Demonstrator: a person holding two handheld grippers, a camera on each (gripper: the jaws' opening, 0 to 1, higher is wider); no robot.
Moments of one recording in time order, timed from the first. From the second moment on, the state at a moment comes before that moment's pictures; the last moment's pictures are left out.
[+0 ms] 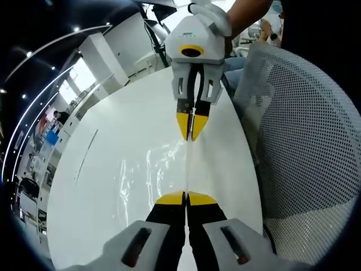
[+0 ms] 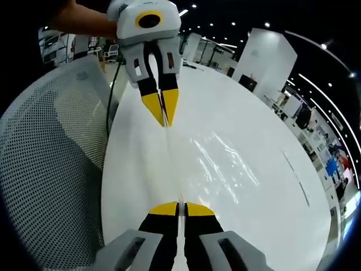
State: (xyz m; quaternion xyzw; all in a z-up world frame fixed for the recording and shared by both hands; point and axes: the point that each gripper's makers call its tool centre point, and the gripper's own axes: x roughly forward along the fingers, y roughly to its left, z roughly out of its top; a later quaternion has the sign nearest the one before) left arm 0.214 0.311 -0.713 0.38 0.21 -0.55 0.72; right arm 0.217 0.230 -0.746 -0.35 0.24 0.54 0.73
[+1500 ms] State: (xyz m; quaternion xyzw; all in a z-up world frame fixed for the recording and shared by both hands) left arm 0.218 0.329 -0.712 0.36 0.22 -0.54 0.73; right arm 0.220 0.214 -0.748 -0.34 0.26 0.52 0.74
